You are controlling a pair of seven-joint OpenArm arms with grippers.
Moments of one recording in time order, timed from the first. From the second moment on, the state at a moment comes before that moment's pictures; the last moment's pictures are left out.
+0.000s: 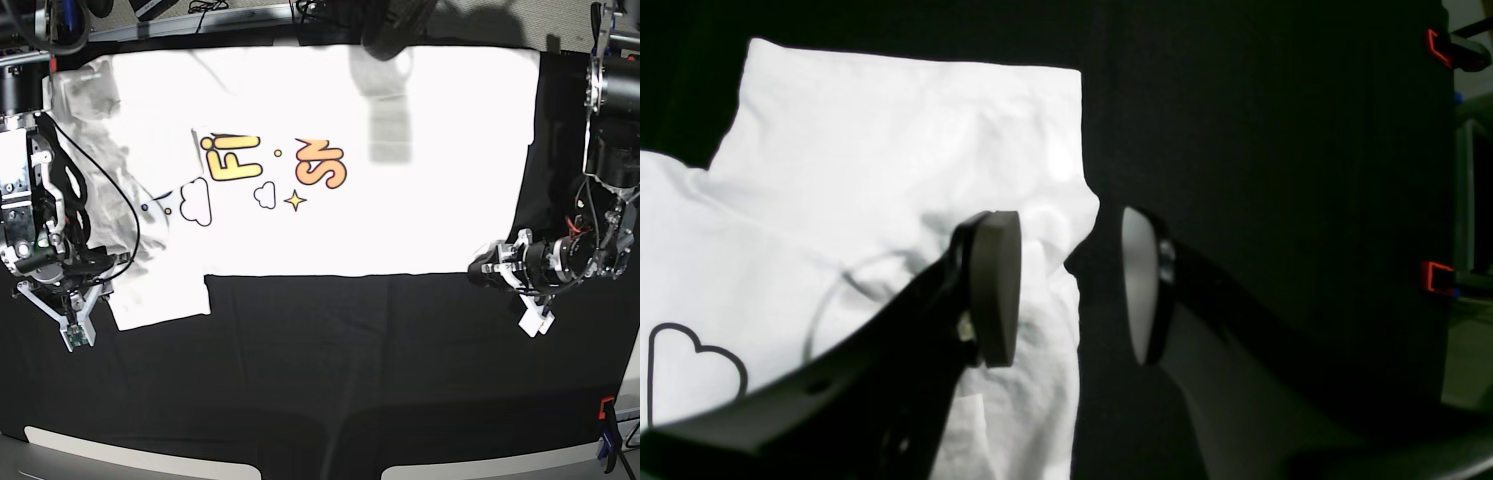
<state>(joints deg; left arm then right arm) -29.3 -21.9 12.1 38.7 -49.5 -31.6 46.5 11.7 37.1 -5.8 86.5 14.3 10.0 -51.2</state>
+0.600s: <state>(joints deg) -28.6 -24.8 12.0 39.1 -47.0 -32.5 46.8 11.7 37.1 -5.8 86.5 14.2 10.0 -51.2</state>
